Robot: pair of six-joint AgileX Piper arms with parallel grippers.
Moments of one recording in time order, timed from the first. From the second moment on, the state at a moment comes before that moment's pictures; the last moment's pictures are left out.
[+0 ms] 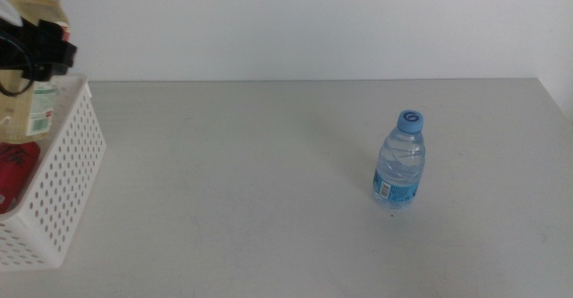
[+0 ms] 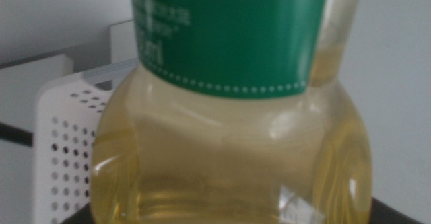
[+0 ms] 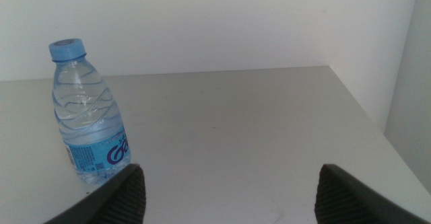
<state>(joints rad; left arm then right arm) -0.10 1.29 -1.26 0.17 0.82 0.05 0.00 -0.01 0.03 0.04 0.17 0.03</state>
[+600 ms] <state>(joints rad) 0.27 1.48 -1.33 -0.10 0.89 0.28 0.00 -0.01 0.03 0.04 0.17 0.03</state>
